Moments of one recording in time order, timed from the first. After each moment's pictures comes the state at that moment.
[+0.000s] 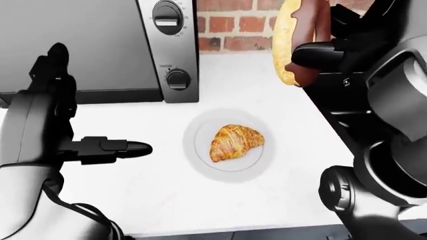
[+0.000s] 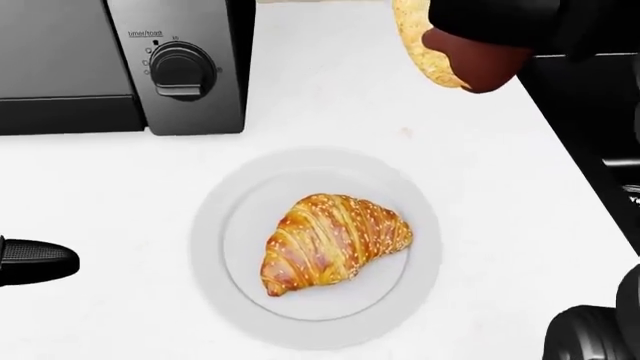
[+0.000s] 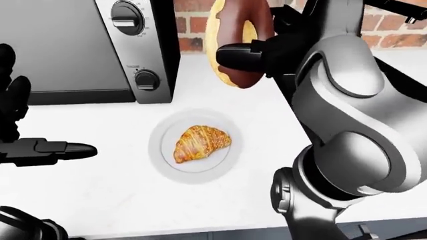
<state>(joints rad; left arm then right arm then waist) -0.58 0.27 0.10 -1.01 1.17 1.38 -1.00 -1.10 -0.32 -0.29 -0.63 0.54 1.46 -0.53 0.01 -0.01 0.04</state>
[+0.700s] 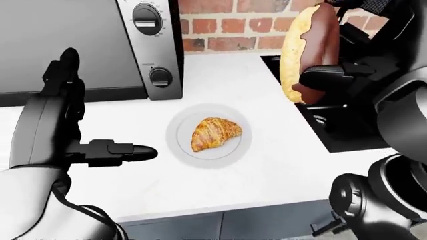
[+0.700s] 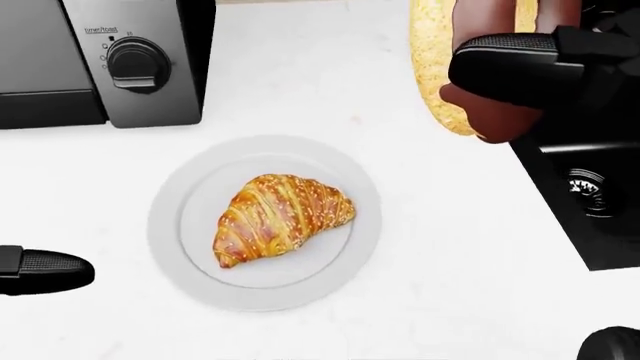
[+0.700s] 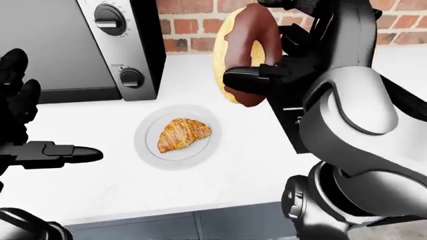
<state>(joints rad) -0.56 0.24 0.08 -1.01 1.19 1.36 -1.01 -1.01 -0.39 -0.37 -0.71 1.02 1.48 -0.93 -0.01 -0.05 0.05</state>
